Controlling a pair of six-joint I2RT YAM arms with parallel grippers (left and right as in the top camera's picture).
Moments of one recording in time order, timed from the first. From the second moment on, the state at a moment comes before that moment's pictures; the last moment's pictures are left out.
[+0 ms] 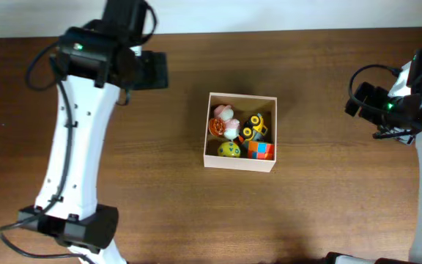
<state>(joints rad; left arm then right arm) -0.25 1.89 2.32 -1.56 -0.18 -0.32 -0.26 1.47 1.59 -1.24 -0.10 0.29</state>
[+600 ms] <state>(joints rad) -0.18 1.89 2.32 -1.56 -0.19 -0.34 -0.03 1.28 1.59 -1.22 -0.08 0.27</state>
